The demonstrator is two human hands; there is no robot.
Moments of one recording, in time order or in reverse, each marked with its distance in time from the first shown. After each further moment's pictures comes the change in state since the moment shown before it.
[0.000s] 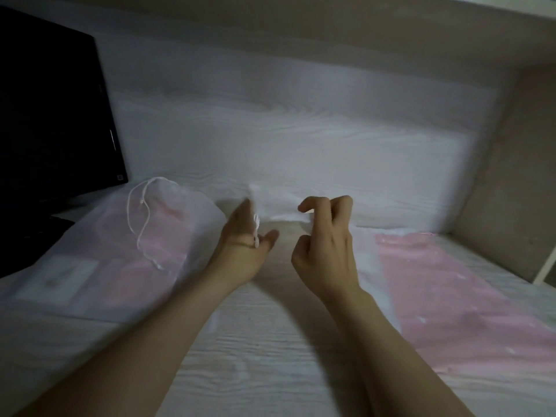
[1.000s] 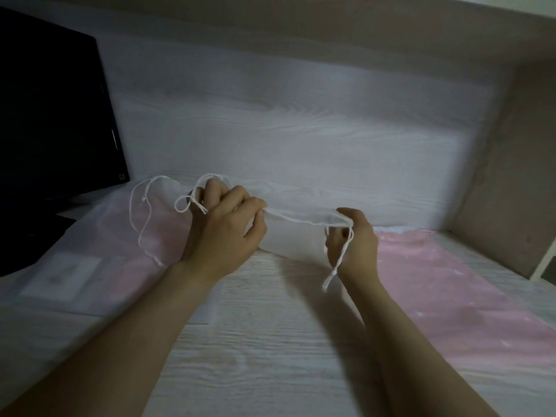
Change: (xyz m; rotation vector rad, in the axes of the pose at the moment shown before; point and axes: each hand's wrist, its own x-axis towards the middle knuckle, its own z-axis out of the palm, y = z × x) left_hand 0.008 -0.006 -0.032 0.515 0.430 0.721; right_hand 0.000 0.056 0.002 0.317 0.026 0.697
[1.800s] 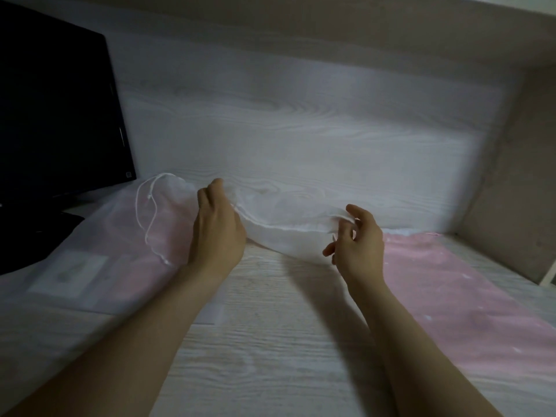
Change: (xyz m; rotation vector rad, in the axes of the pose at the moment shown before) left_hand -0.002 0.000 0.001 -0.115 -0.216 -0.654; right_hand -0.013 -0.015 0.001 0.087 0.021 0.014
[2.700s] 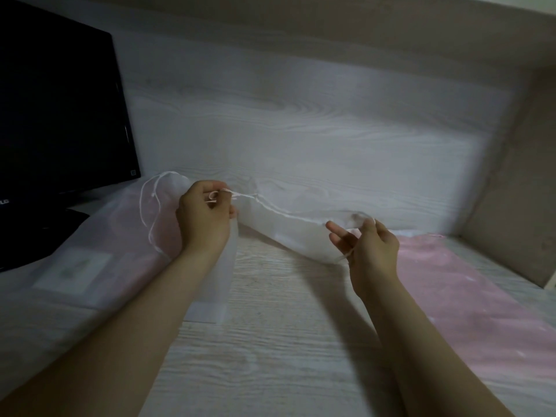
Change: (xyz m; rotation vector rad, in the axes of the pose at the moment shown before) left_hand 0.020 -0.012 -0.008 -0.606 0.155 -0.330; right_hand 0.004 -0.015 -0.007 0.678 0.017 0.356
